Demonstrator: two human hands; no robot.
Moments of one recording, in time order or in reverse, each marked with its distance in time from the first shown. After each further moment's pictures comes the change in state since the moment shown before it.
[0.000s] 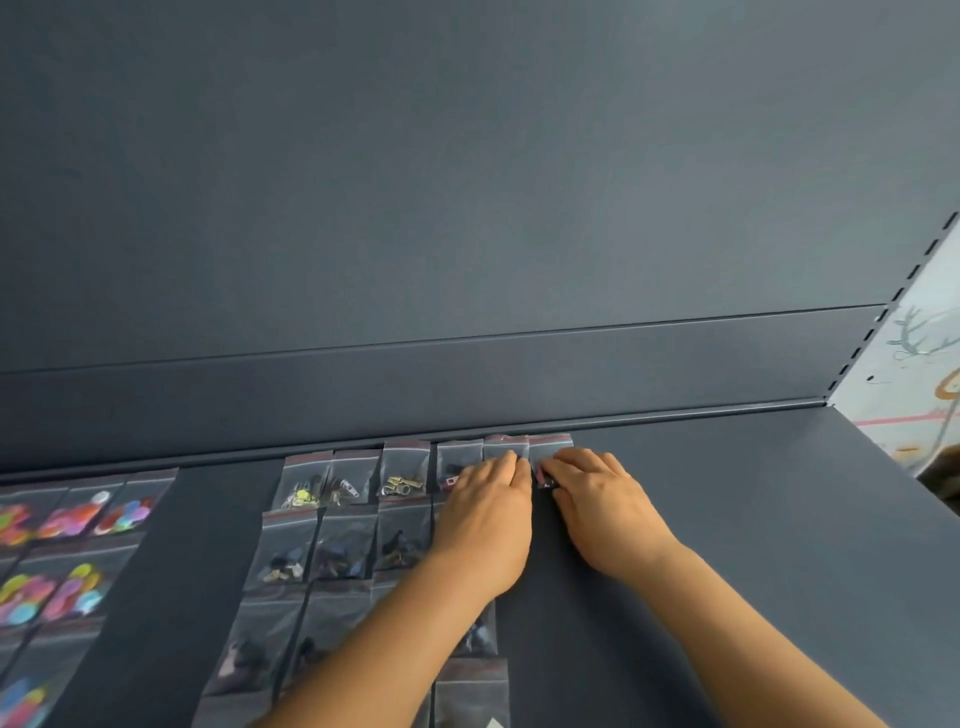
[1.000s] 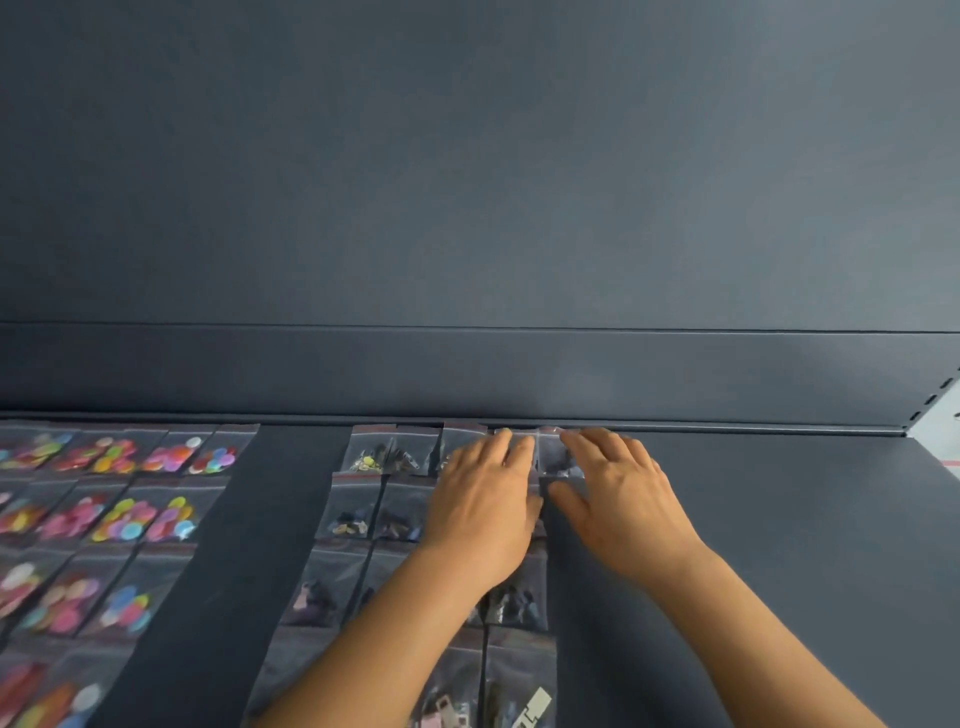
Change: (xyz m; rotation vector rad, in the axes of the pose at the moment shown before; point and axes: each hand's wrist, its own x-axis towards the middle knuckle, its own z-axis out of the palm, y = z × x) left_hand -0.038 -0.030 -0.025 -0.077 0.102 -0.152; right_hand -0.006 -0.050 -0.016 -0.049 0.017 -0.036
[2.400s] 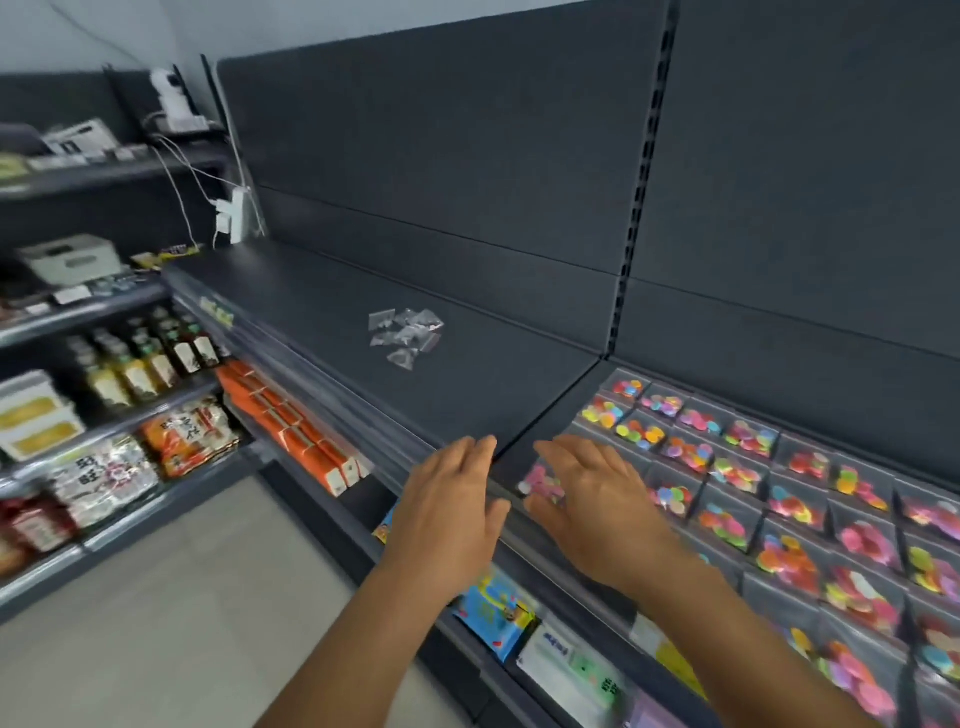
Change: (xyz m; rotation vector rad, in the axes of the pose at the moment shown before) left_hand -0.395 -0.522 -0.153 -0.007 0.291 -0.697; right_hand -0.018 -0.644 0.162 0.100 -0.240 -0.720
